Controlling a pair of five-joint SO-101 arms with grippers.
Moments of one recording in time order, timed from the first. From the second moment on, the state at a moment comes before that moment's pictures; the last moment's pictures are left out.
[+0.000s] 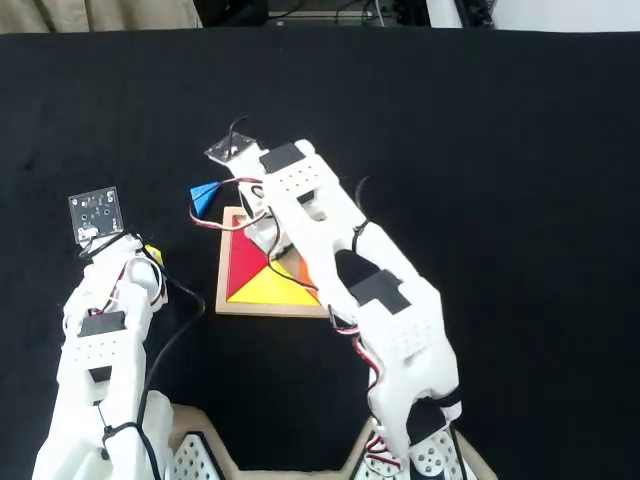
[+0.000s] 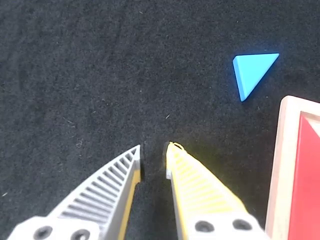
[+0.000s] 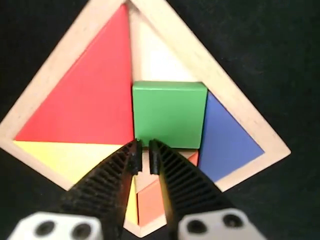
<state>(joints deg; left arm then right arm) -16.2 -45.1 81.1 17.6 1.8 -30.2 32.7 -13.7 80.0 14.4</state>
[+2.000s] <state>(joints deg) -9.7 -40.1 57.0 46.5 -5.8 -12.8 -12.7 34.1 51.9 7.2</state>
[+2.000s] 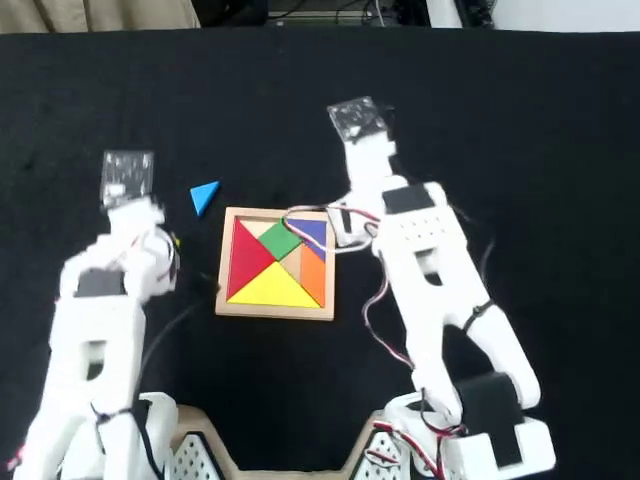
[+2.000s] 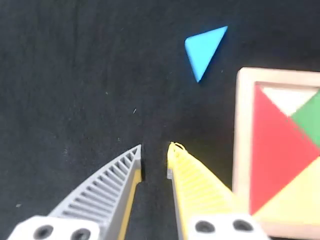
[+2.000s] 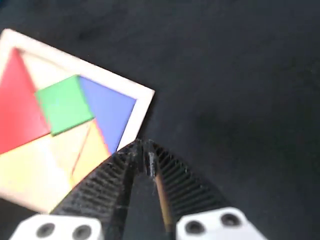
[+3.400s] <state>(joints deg) -6.0 25.2 7.9 40.4 -21.2 -7.6 -3.5 38.0 32.8 7.2</state>
